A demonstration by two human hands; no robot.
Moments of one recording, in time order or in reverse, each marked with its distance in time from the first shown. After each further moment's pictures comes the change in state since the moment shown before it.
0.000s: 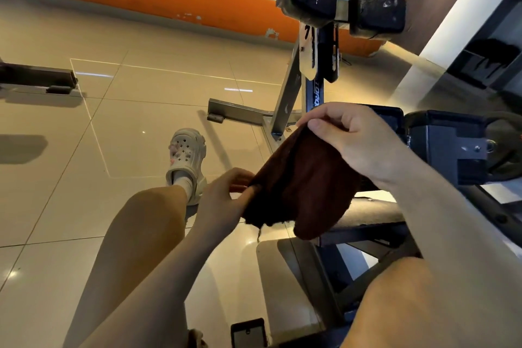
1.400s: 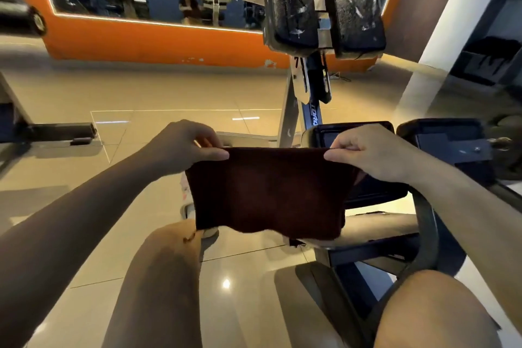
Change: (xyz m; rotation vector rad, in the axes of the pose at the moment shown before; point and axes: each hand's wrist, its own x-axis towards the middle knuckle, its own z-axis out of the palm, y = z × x) left_hand 0.076 0.092 -0.104 0.504 -0.184 0.120; right_hand 0.009 0.035 -0.051 -0.355 -0.126 -0.028
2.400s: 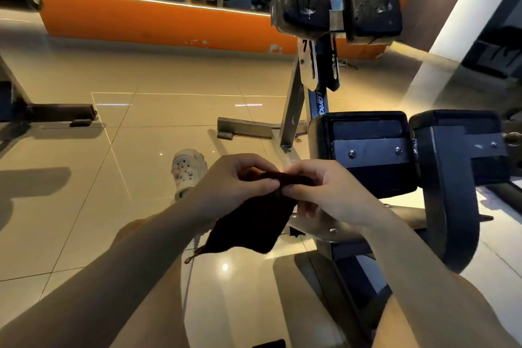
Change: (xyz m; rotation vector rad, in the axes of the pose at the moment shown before) left_hand -0.039 0.025 0.072 -0.687 -0.171 -0.083; right_hand -0.008 -0.020 0.084 0.573 -0.120 0.111
